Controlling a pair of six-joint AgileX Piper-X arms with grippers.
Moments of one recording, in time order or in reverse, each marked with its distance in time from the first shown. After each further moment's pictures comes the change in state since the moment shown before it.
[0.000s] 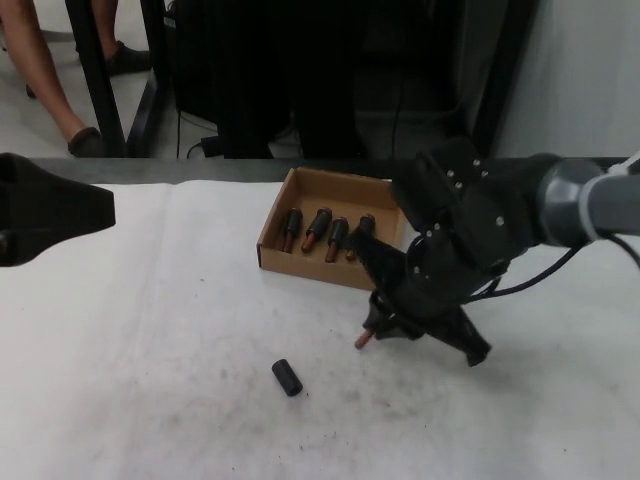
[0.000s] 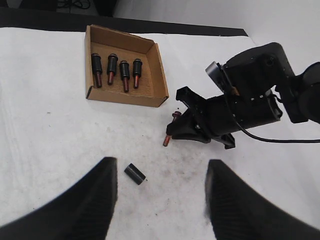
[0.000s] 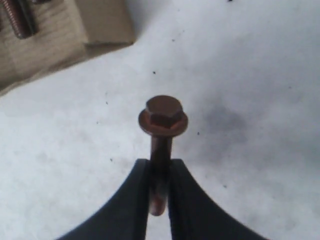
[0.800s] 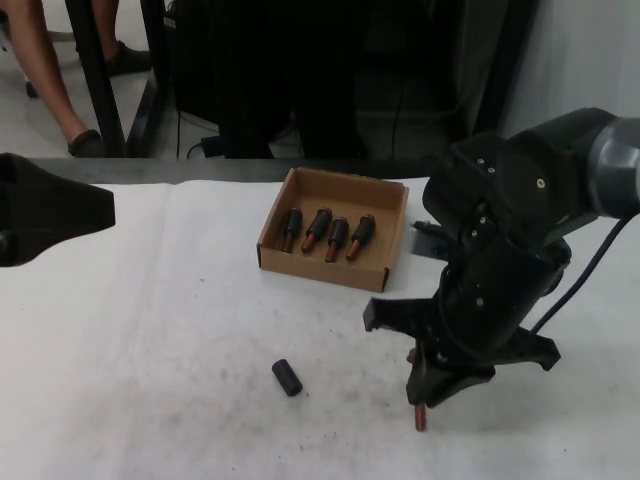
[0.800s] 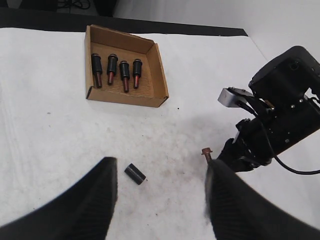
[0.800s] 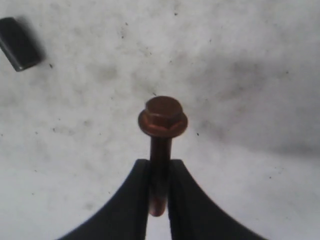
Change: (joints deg) left arm 0.0 0.0 0.0 0.0 0.0 0.1; right arm 0.0 -5.5 0.0 26.4 -9.9 -37.6
